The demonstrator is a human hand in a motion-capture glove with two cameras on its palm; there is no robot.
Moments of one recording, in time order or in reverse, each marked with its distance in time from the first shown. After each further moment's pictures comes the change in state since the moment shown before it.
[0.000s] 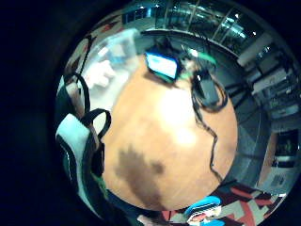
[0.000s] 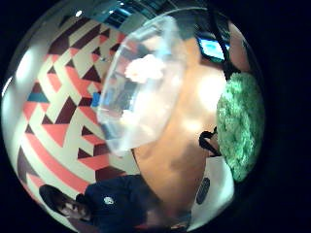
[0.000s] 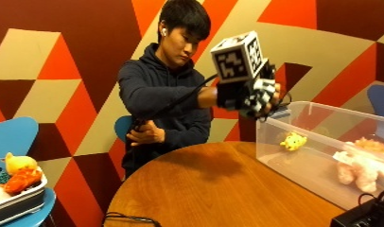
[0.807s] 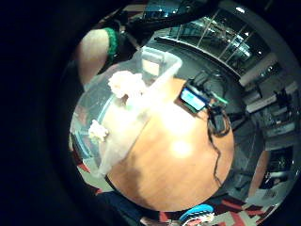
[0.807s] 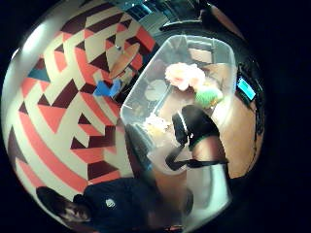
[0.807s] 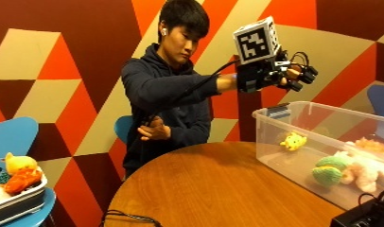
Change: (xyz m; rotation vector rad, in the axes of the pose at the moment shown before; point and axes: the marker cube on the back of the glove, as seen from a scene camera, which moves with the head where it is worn) arm -0.093 -0.025 -0.018 0.030 -0.024 -0.123
